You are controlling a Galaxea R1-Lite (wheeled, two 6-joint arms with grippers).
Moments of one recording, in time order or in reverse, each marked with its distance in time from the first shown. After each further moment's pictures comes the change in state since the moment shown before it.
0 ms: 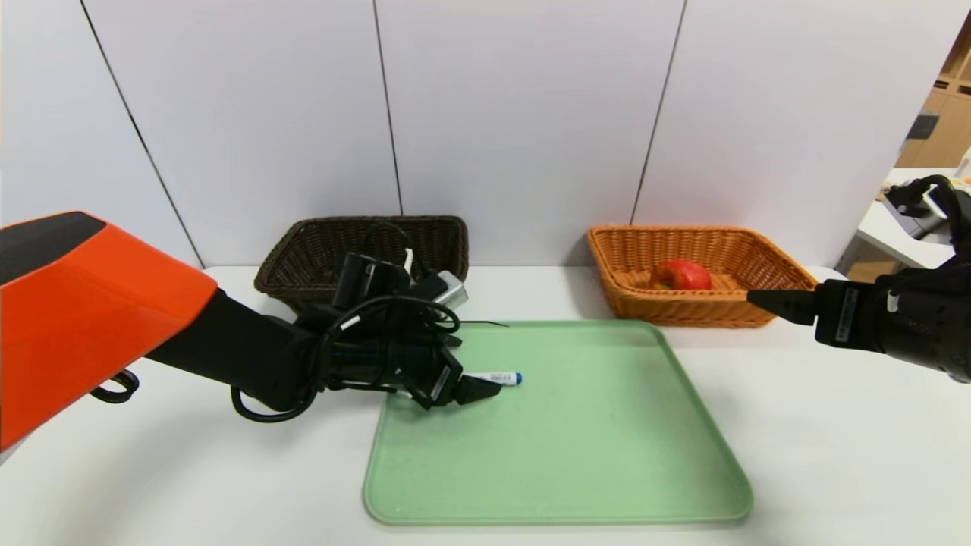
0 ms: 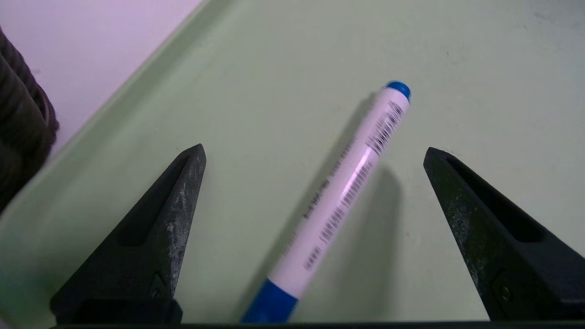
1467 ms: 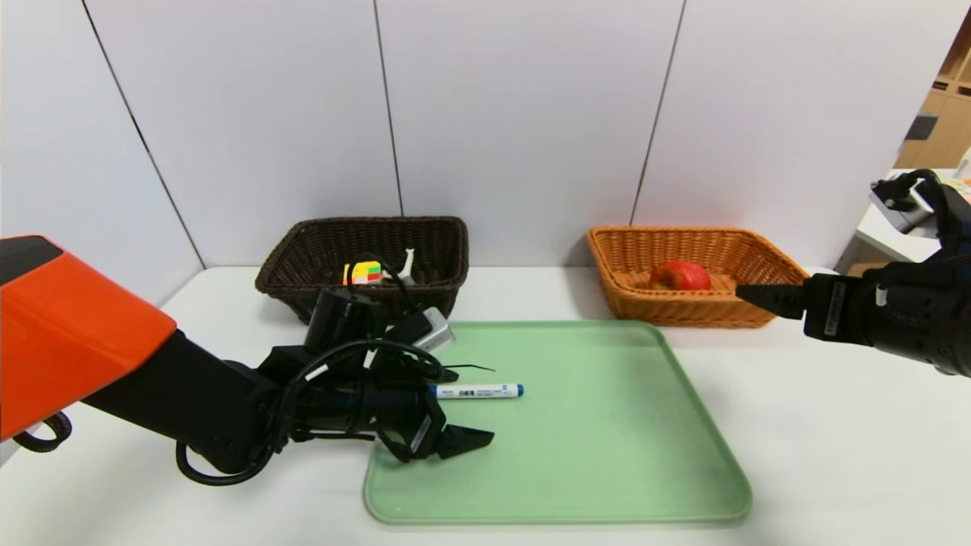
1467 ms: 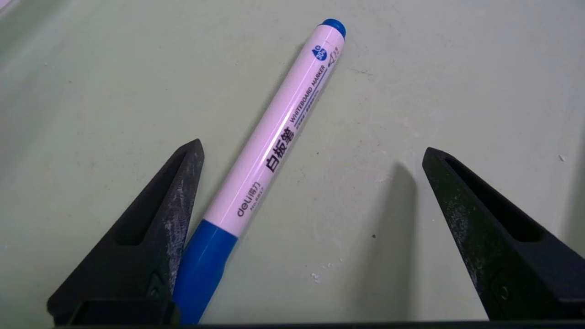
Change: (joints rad) left arm -0.017 -0.073 0.249 -0.091 -0.055 0.037; right arm 0.018 0.020 -0.020 -0.009 0.016 0.001
